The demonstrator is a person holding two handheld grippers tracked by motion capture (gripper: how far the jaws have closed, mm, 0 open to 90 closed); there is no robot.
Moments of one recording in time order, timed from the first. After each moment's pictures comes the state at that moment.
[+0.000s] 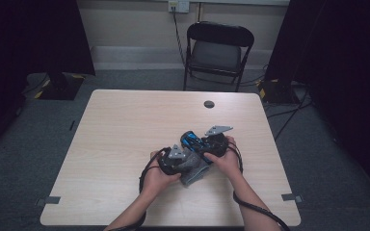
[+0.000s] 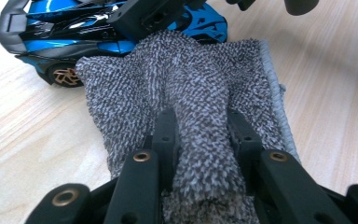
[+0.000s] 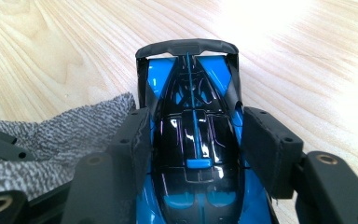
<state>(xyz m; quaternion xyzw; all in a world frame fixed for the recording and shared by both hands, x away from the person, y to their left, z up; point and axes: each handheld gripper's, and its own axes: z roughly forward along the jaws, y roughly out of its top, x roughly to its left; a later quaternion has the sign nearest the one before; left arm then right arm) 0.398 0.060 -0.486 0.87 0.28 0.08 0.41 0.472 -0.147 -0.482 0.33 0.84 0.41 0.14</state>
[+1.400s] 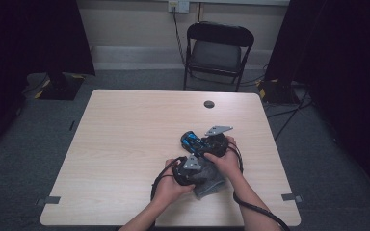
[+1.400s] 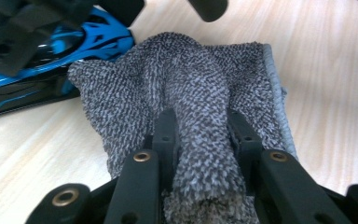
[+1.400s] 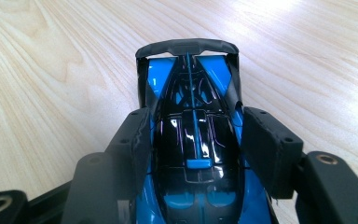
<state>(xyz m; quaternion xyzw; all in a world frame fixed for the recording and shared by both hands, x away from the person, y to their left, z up) 0.371 0.017 -0.486 0.88 0.23 0.05 0.41 0.472 -0.147 -0.482 0.33 0.84 0.40 0.14</state>
